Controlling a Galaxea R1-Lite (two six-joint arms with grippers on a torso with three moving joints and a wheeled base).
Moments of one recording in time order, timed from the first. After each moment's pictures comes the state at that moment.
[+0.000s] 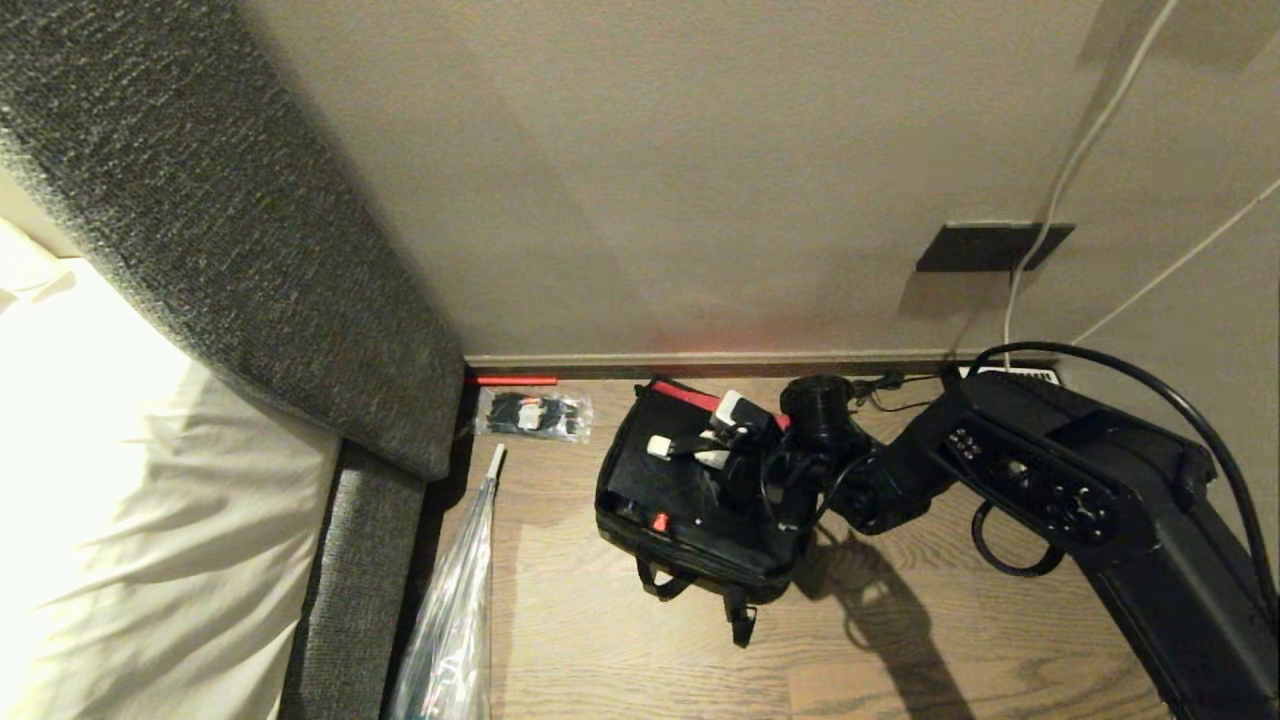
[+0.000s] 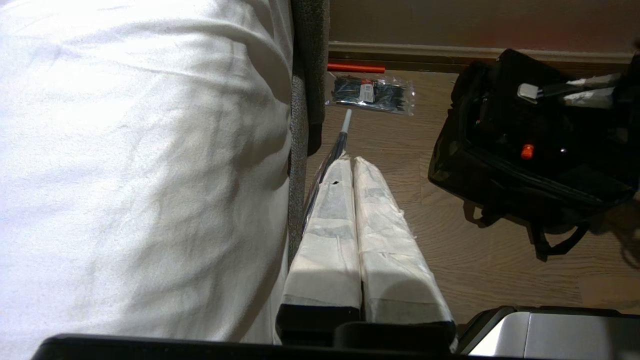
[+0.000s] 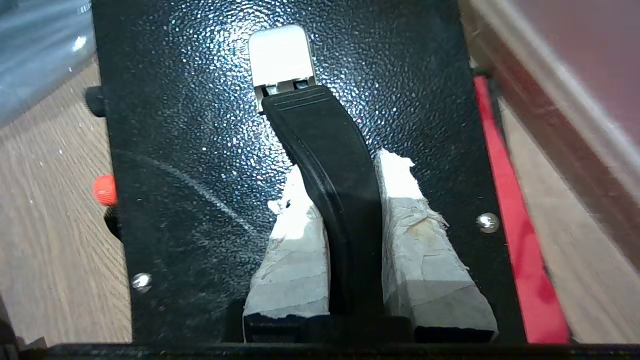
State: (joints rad) left arm 0.01 0.00 0.00 0.00 0.01 0.00; right arm 0.40 2.56 -1.46 -0.79 0.44 -0.59
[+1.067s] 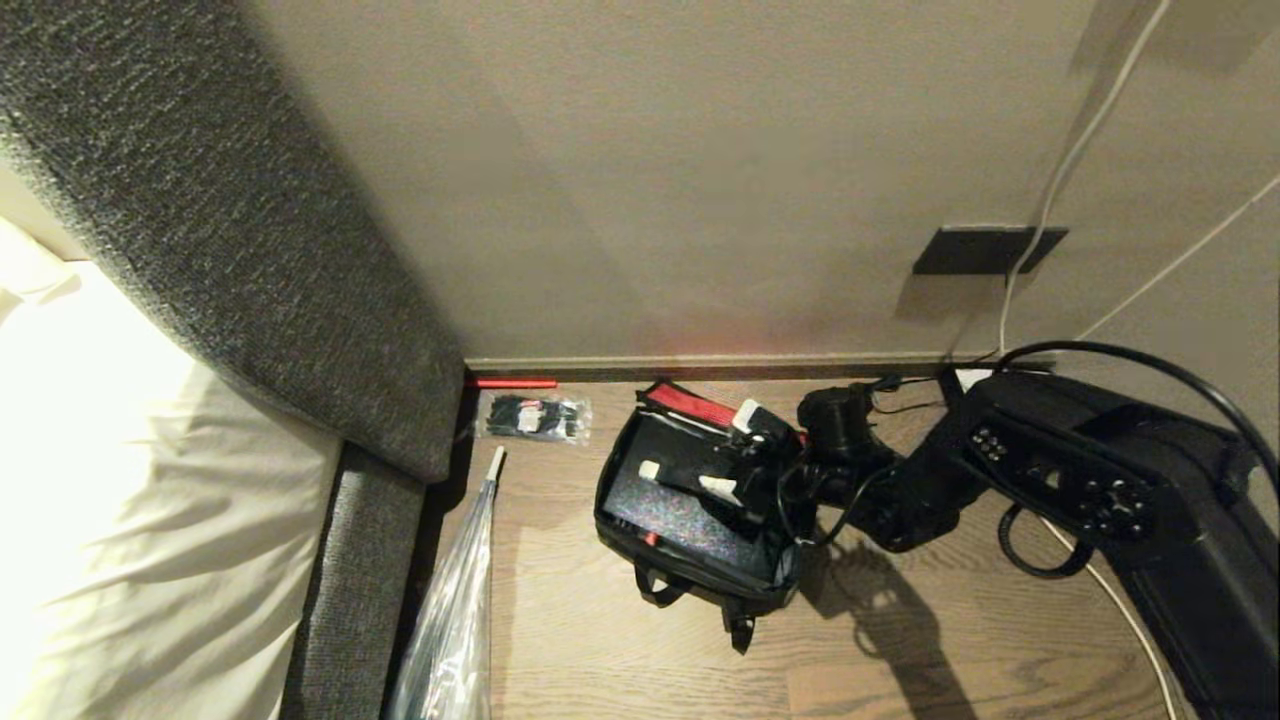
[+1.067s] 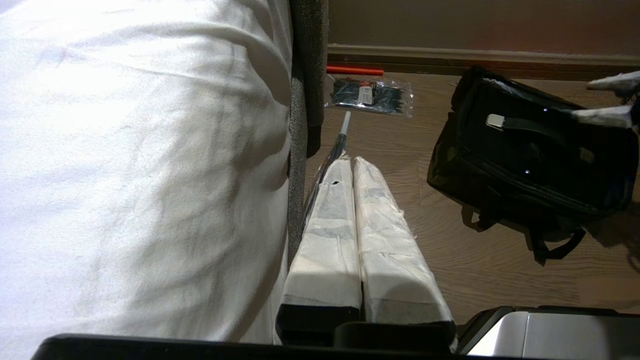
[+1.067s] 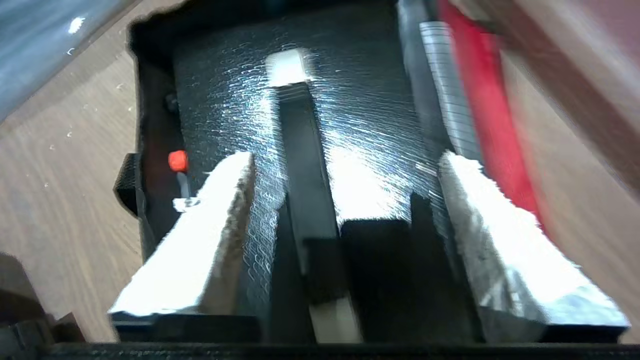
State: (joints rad) left arm 0.01 0.00 0.00 0.00 0.01 0.00; right arm 0.38 2.51 -1.29 -0.83 0.38 -0.54
